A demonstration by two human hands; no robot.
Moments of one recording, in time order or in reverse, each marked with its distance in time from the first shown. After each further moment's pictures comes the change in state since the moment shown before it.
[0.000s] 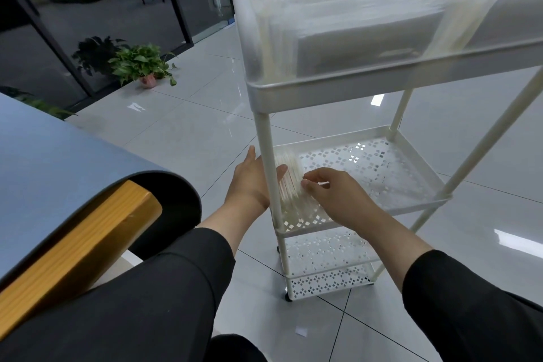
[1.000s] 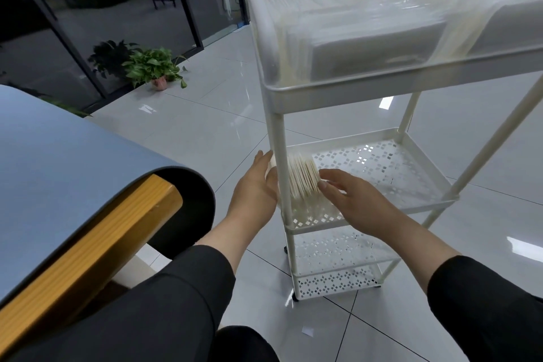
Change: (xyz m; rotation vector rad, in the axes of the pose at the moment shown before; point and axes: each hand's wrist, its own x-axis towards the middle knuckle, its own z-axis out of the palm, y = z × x) left_hand -0.030 -0.016 -0.008 -0.231 0.031 0.011; right_hand -0.019 0.011 -0.016 -0.097 -0.099 -0.130
